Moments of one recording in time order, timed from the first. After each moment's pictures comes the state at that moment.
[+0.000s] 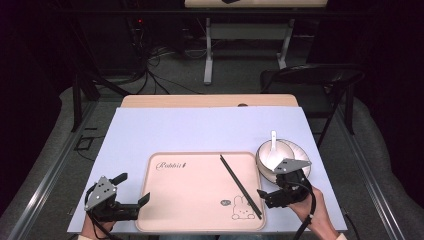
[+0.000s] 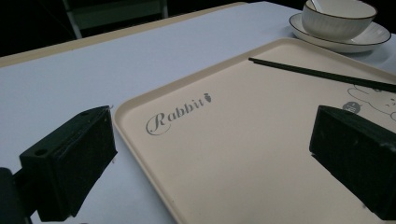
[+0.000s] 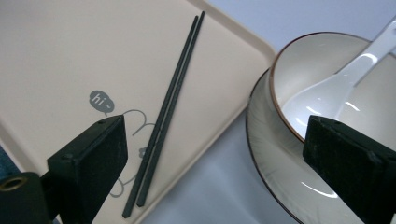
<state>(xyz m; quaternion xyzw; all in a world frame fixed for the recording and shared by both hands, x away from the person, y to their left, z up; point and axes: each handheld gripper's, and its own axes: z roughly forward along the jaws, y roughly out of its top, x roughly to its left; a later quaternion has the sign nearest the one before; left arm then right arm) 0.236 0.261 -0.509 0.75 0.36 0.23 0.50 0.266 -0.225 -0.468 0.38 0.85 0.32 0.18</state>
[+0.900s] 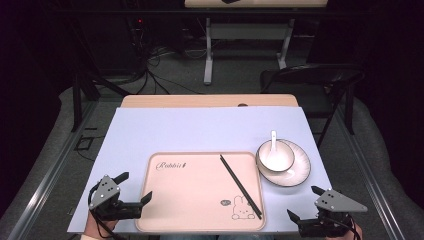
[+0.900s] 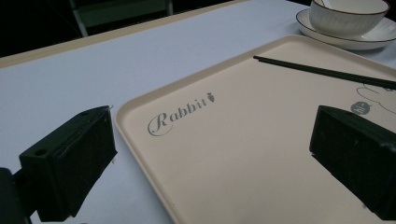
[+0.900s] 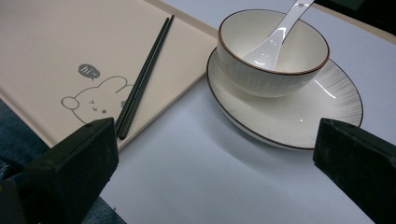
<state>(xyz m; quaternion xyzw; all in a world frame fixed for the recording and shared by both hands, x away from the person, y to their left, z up) 0.238 0.253 -0.509 0.76 0.37 0.24 0.49 0.191 -0.296 -0.486 0.38 0.80 0.39 0.26</state>
